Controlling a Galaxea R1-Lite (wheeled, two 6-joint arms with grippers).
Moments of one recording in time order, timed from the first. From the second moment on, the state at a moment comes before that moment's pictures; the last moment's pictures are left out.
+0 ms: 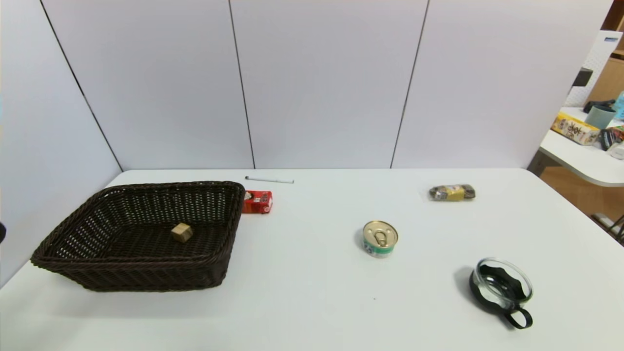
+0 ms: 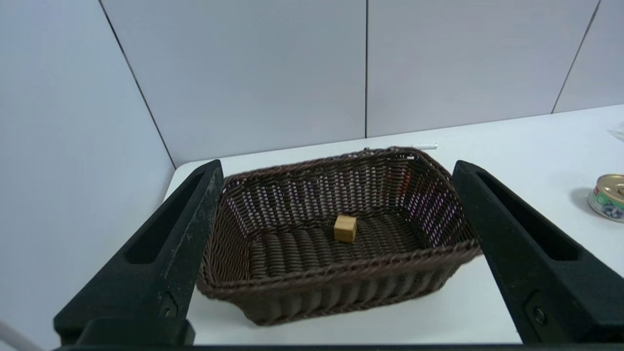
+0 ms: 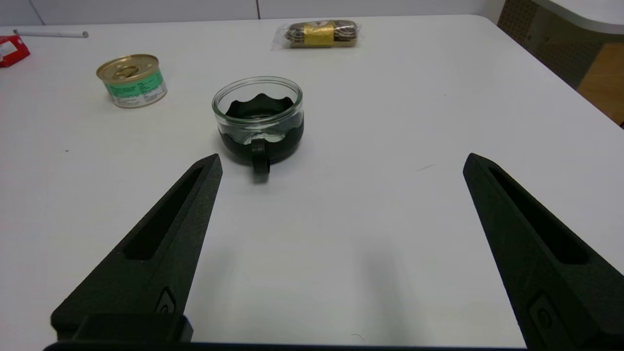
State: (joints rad) left arm -0.02 0.56 -0.53 -0.16 -0.08 0.07; right arm 0.01 0.00 0.00 0.00 -0.01 0.01
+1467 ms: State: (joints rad) left arm 0.01 0.00 0.00 -0.14 0.03 0.09; right arm 0.01 0.00 0.00 0.00 -0.01 0.01
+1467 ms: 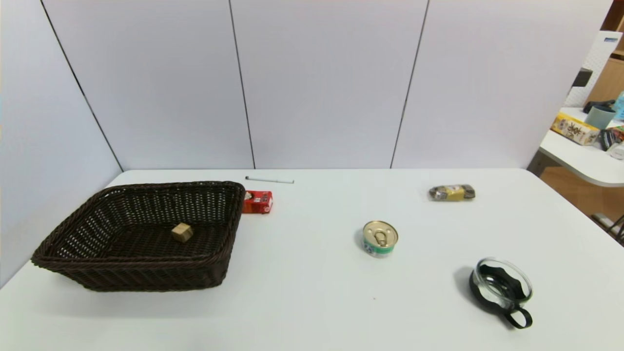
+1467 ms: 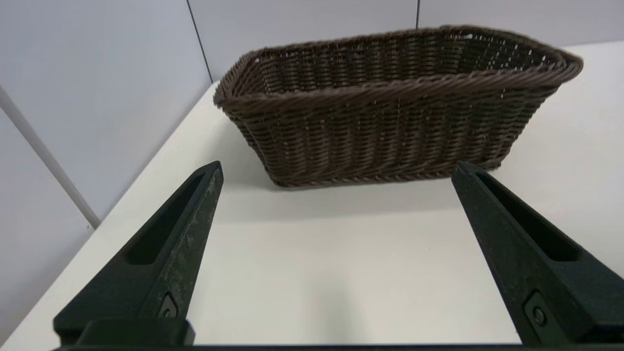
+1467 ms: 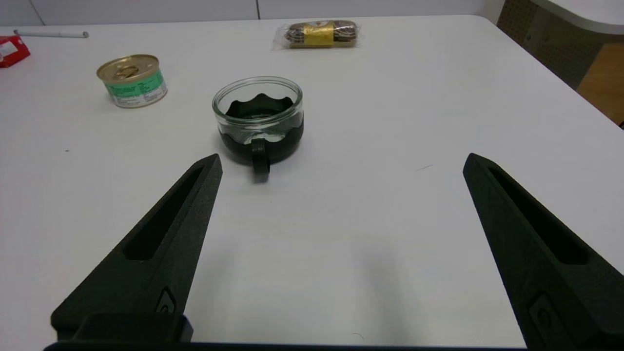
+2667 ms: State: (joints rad) left arm 0.01 0.00 0.00 0.00 0.01 -0.03; right arm 0.01 0.00 0.00 0.00 -0.01 0.01
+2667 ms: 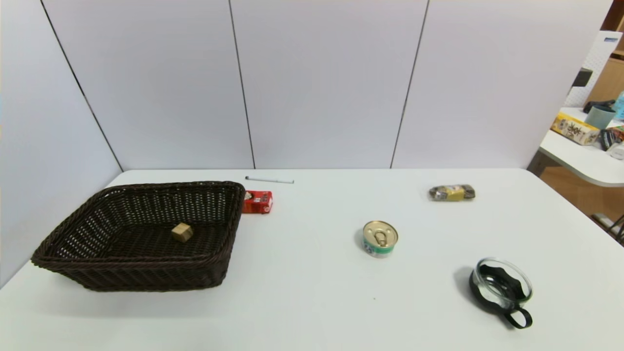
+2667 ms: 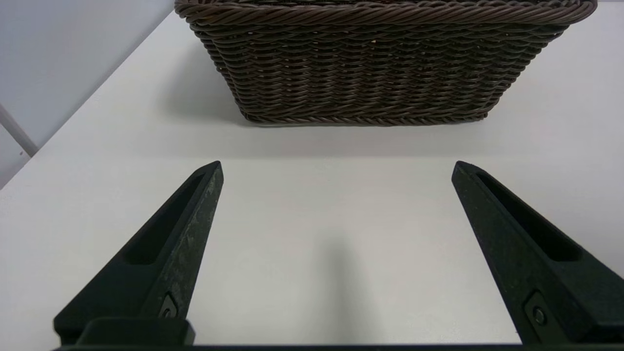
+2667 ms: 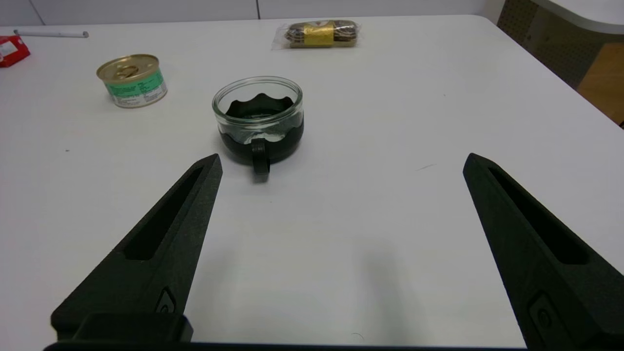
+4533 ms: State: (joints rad) left arm 0.01 0.00 0.00 0.00 0.01 -0.03; right arm 0.01 0.00 0.00 0.00 -0.01 0.01
